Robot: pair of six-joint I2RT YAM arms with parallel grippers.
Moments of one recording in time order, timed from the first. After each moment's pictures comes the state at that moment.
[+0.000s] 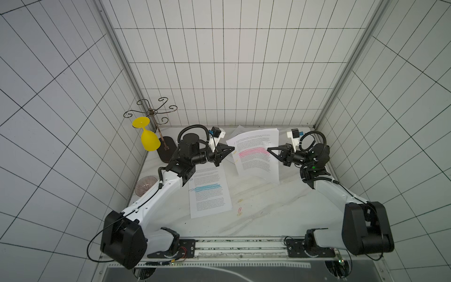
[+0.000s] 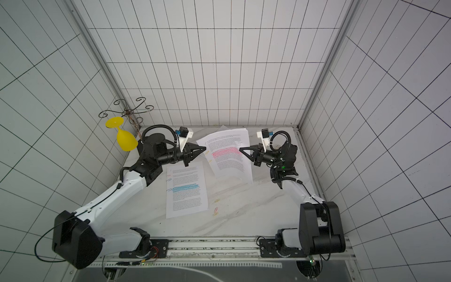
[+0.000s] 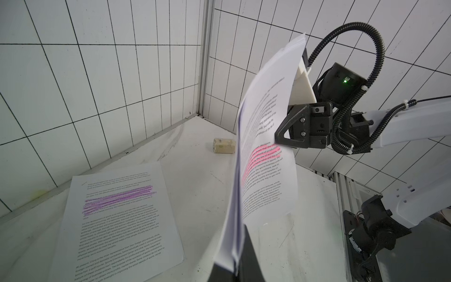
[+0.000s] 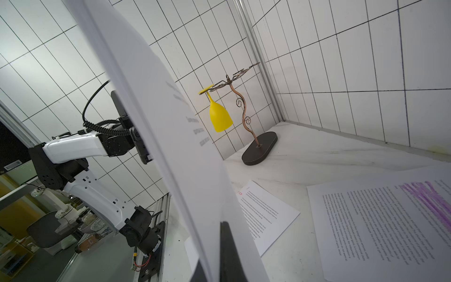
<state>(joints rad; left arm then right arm) -0.41 1.28 1.03 0.06 0.74 -0.07 0.07 1.35 0.73 0.86 -1.18 0.69</state>
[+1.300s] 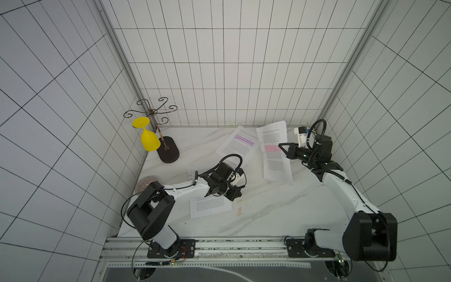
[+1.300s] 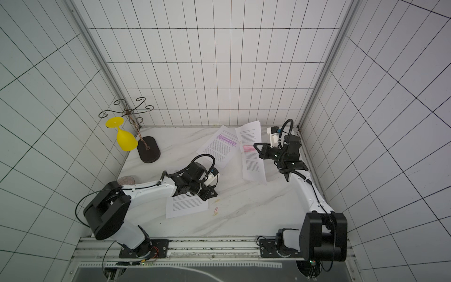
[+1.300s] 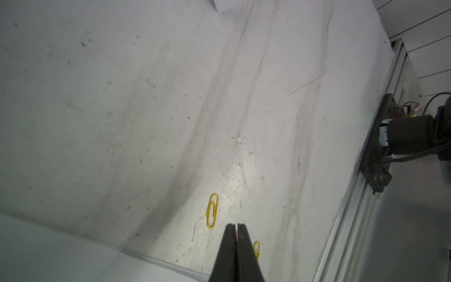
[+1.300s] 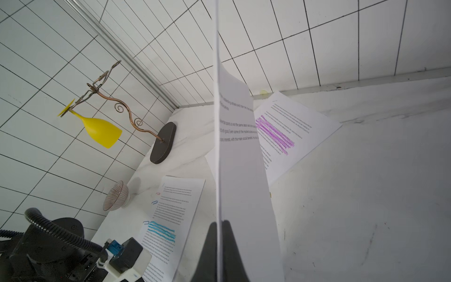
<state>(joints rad) -0.74 1.59 0.84 -0.27 0.47 -0.19 -0.01 1.29 0.93 -0.05 -0.72 0.29</state>
